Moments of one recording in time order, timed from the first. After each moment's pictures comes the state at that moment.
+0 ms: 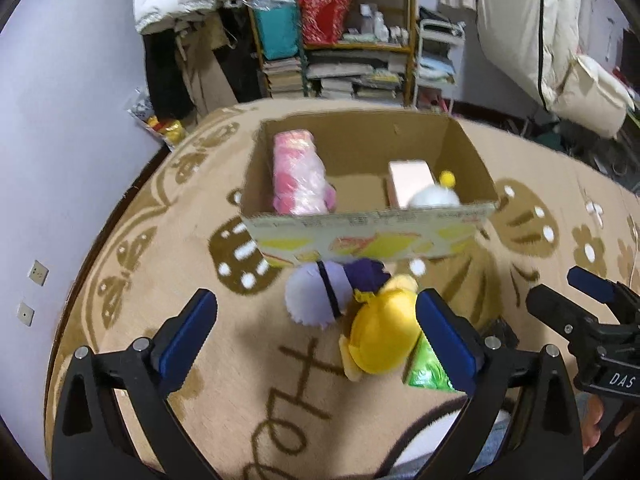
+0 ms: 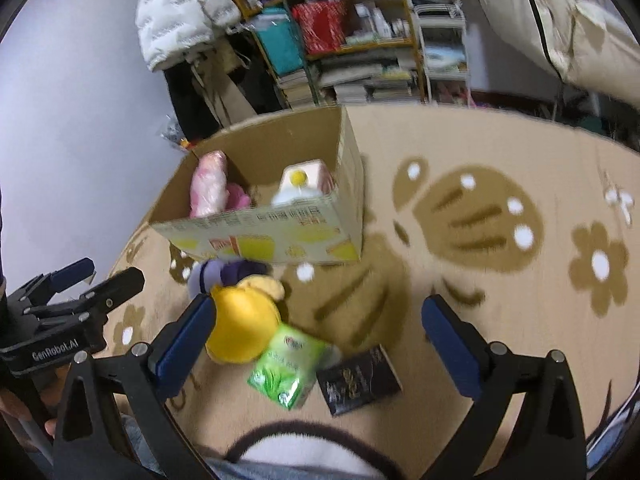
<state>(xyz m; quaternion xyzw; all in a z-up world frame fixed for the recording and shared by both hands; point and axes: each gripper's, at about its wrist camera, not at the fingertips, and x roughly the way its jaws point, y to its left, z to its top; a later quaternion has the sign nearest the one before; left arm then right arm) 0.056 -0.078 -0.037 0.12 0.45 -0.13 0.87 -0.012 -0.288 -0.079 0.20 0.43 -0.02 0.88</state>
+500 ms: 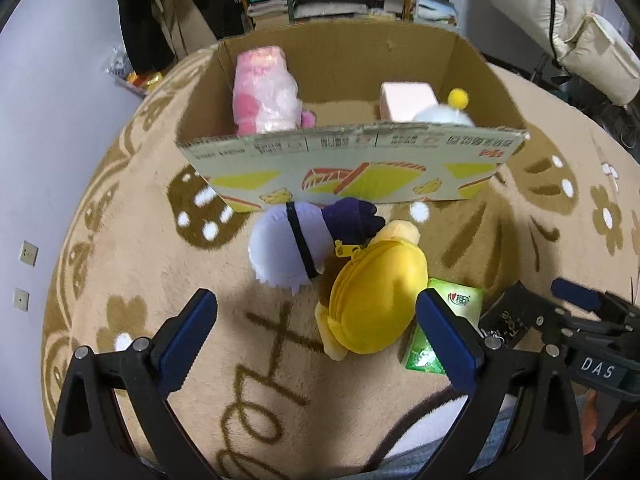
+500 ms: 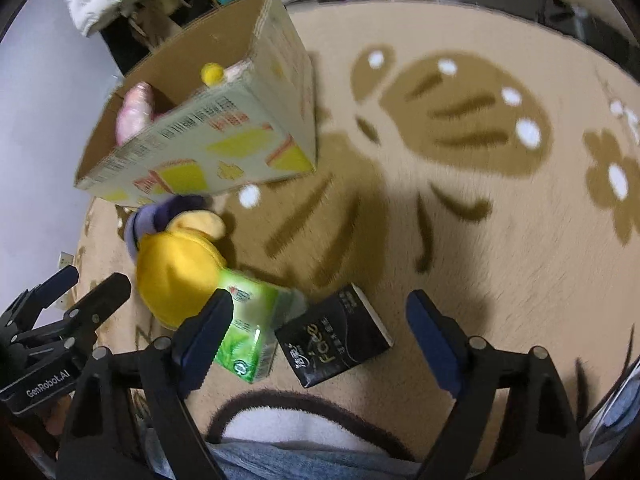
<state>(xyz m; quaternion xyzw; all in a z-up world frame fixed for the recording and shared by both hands) 0.075 -0.098 -0.097 0.13 0.54 -0.12 0.82 0.007 -0.300 -0.151 0.24 0.56 -0.05 0.79</state>
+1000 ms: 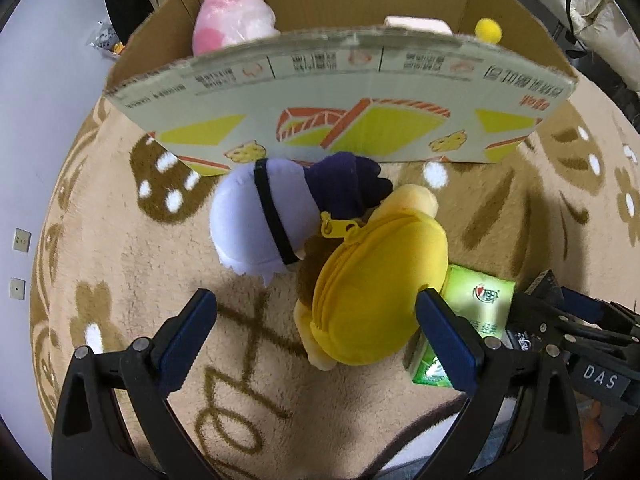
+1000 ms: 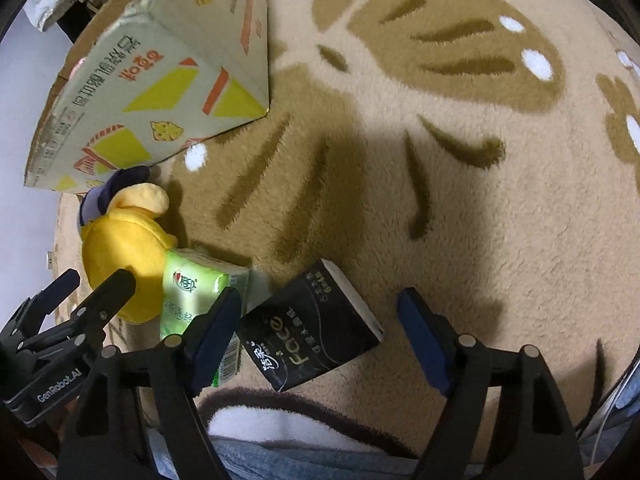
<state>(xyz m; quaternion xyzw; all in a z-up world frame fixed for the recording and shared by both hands) 0.092 -0.110 -0.146 0.14 0.59 -0.11 0.78 0.016 -0.311 -0.193 0.26 0.62 -0.07 0.73</state>
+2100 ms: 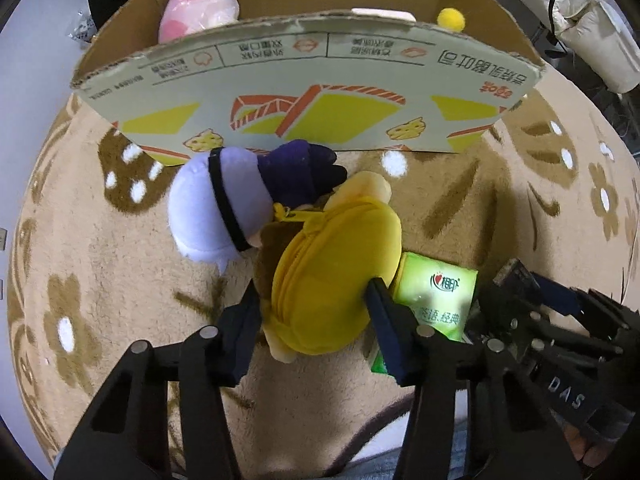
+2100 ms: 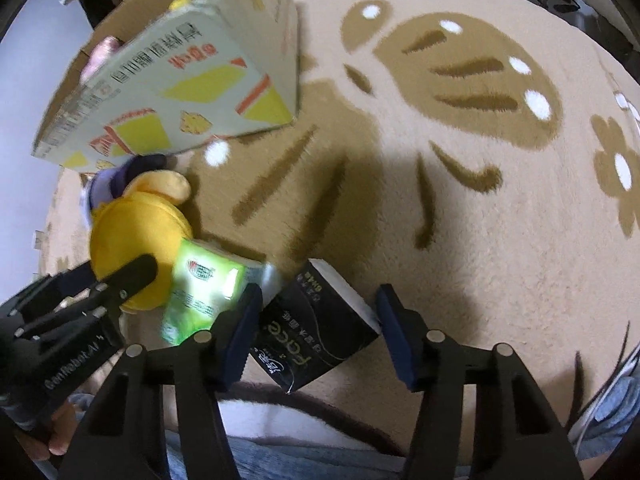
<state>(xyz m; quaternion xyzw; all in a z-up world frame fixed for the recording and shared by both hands) 0.071 -0.128 -0.141 0.11 0.61 -0.15 0.77 0.024 -0.253 -0.172 0.21 0.61 -0.06 0.76</state>
